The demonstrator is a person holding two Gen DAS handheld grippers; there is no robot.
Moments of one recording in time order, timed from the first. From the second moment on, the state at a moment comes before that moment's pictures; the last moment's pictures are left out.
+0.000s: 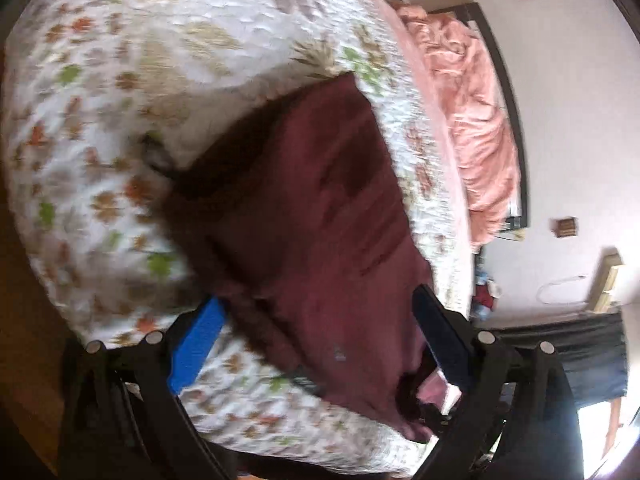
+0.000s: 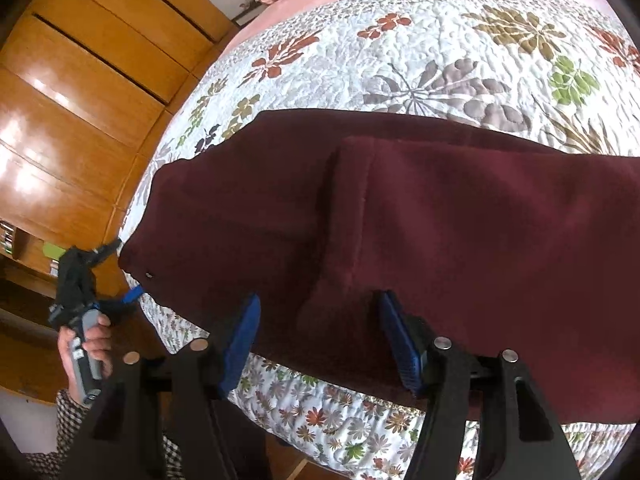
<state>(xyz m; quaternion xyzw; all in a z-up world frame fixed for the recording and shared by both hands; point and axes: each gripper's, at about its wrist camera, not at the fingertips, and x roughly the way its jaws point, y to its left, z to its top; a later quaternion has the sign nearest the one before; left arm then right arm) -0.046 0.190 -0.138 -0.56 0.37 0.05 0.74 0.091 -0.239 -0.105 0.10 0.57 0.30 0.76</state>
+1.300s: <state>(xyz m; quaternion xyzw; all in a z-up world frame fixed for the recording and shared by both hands) -0.037 0.194 -0.137 -0.55 0.35 0.11 0.75 0.091 -0.244 -0.108 0.11 0.56 0.31 0.76</state>
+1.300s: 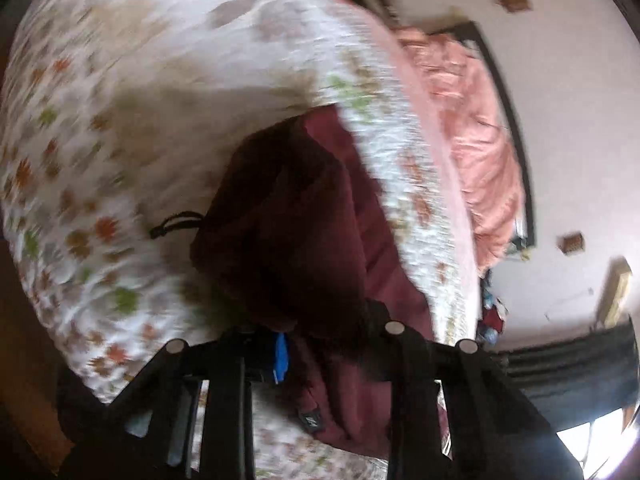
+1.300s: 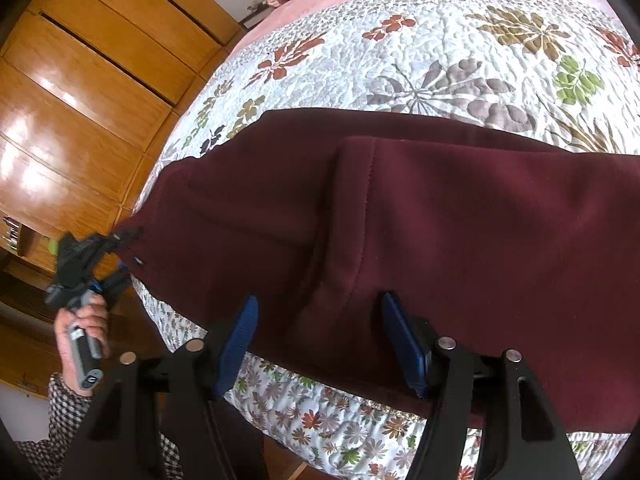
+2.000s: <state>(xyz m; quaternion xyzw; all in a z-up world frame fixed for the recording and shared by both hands) -0.017 0.120 -0.040 -0.44 0.26 -0.04 0.86 0.082 -0.337 -0.068 0.20 0.50 0.26 0.80</state>
